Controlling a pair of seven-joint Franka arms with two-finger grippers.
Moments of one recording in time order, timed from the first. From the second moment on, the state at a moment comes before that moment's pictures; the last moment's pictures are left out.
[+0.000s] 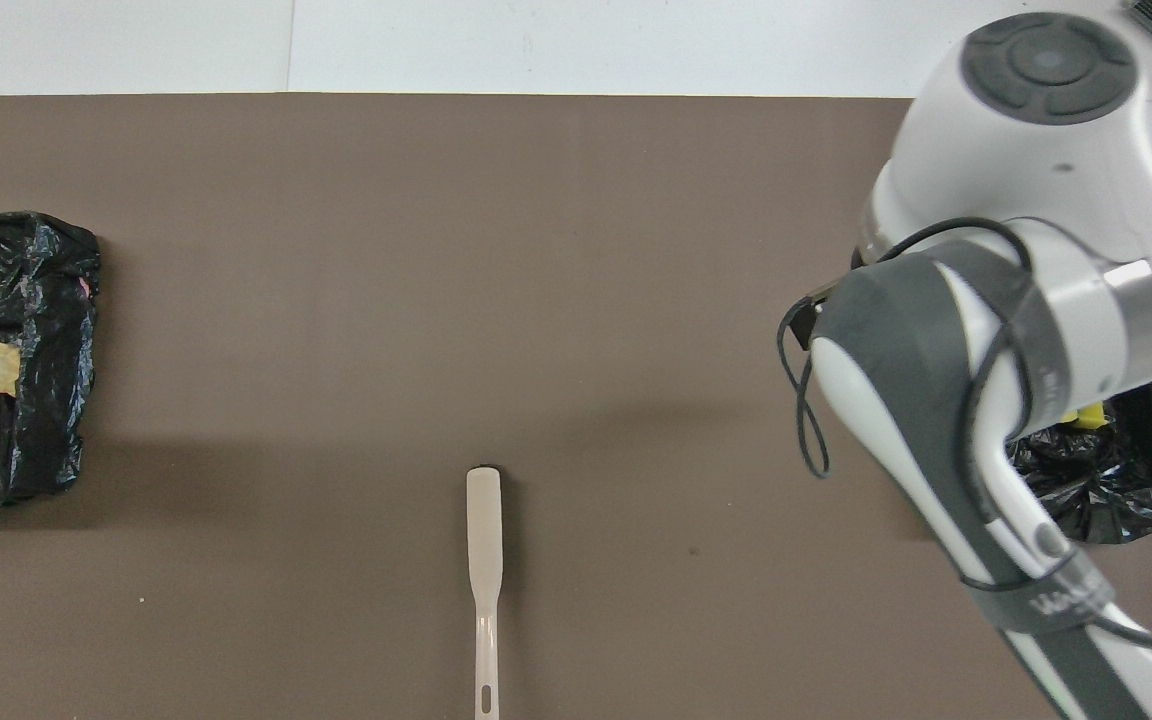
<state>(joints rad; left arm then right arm) 0.34 0.15 -0.07 -1.67 1.20 1.90 1.65 0.06 0.27 0.21 -1.39 -0.18 1.52 -0.07</state>
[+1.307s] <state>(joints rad) 0.07 0.14 -0.09 -1.67 0.85 1.71 1.31 -0.04 0.13 0.05 -1.38 -0.04 1.55 0.04</state>
